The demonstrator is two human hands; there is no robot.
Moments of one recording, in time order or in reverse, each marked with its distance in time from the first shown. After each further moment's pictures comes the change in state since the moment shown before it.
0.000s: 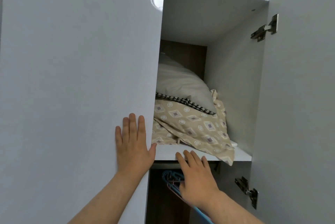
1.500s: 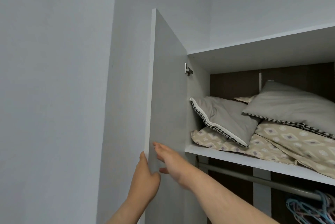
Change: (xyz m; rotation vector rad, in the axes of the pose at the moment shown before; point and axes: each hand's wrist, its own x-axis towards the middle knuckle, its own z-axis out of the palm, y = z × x) left_hand -0.197 -0.092 -0.383 -0.300 -0.002 -0.802; right_hand -0.184 -0.325 -0.214 1.525 -0.583 -0.593
